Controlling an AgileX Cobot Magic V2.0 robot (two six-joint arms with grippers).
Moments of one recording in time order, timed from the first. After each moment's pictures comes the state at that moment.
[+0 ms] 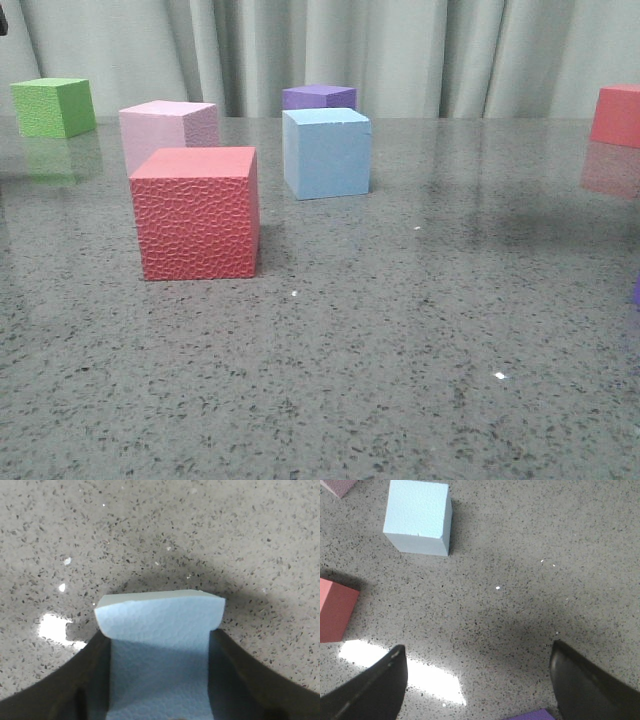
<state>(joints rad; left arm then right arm) -0.01 1.68 -1.43 0.00 1.03 -0.43 0.61 1.40 -1.52 -0.16 1.19 0.32</state>
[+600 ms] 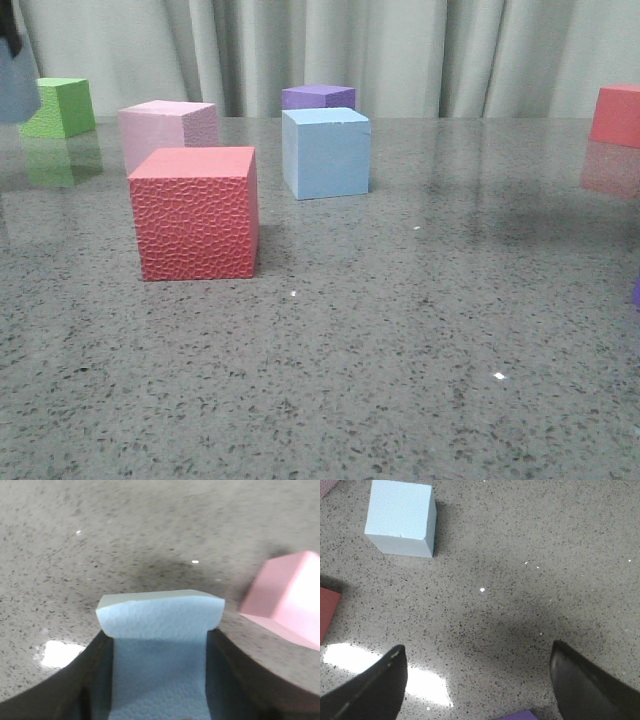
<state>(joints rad) -0.15 1.68 -1.69 0.03 1.21 -0.42 0.61 1.40 -1.52 -0.20 1.20 0.32</state>
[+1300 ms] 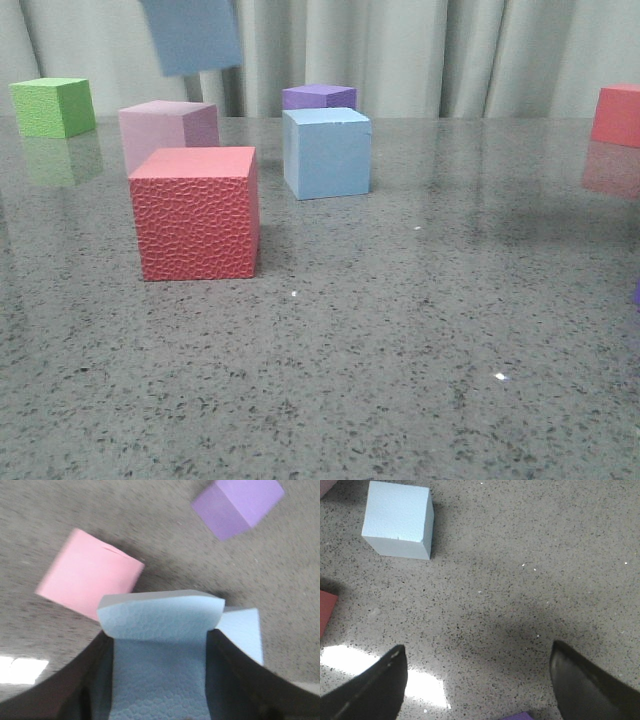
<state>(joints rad) -0.49 1.84 -1.99 0.00 1.26 -0.75 0.61 1.40 -1.52 -0.21 1.20 0.32</state>
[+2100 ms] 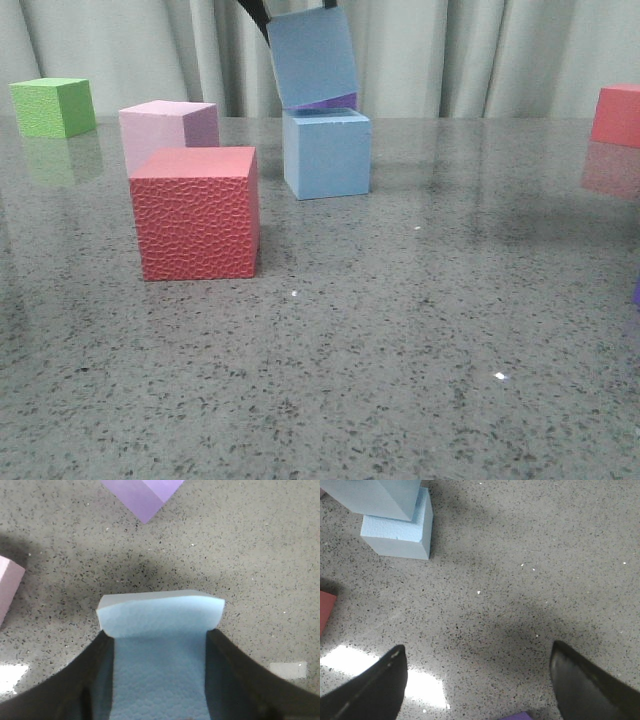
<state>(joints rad) -0.60 2.03 -2.20 -0.01 1.26 -0.79 0.61 1.40 -1.52 -0.21 1.20 0.32</state>
